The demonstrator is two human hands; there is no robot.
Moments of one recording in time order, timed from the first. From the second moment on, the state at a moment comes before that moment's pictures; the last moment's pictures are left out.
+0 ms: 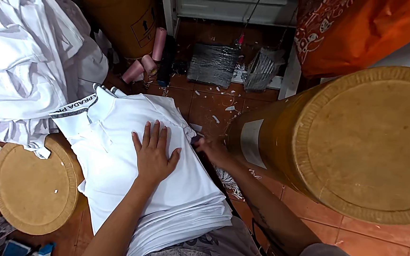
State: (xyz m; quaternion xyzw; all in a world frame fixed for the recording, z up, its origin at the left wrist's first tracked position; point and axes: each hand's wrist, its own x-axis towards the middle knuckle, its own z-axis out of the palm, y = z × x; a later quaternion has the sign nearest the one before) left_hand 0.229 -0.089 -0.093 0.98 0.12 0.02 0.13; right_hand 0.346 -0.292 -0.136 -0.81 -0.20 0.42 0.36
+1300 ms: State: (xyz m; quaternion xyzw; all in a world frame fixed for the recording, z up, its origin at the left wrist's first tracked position) left_hand 0.254 -0.047 -0.064 0.94 0.12 -0.02 0.32; right_hand 0.374 -0.175 -0.005 -0.64 -0.48 0.33 0.50
